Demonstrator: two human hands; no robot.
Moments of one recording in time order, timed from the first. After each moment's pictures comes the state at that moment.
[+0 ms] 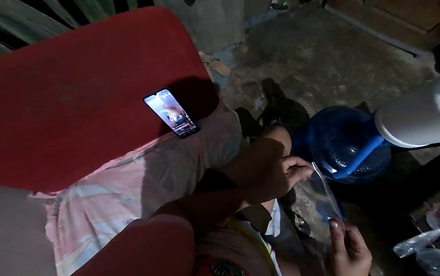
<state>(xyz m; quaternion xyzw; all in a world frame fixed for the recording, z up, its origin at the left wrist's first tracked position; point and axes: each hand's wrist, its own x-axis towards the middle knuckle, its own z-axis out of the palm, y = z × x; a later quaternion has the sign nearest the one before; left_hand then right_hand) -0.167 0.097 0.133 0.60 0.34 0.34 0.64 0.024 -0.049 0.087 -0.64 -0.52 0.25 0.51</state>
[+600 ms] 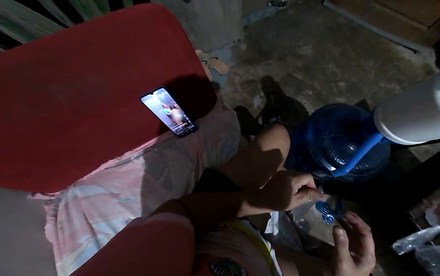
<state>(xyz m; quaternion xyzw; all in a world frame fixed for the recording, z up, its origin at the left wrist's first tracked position) -0.151 0.078 0.121 0.75 0.28 0.33 0.49 0.028 -0.051 0.079 -0.61 -0.51 0.24 0.56</state>
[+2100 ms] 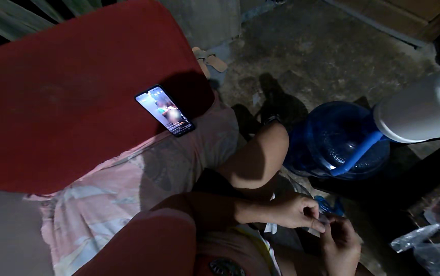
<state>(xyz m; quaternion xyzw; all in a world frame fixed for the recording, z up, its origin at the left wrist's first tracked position) -0.126 0.059 0.096 0.68 0.25 0.14 0.68 0.016 -0.048 0.082 -0.68 -0.48 0.27 0.48</state>
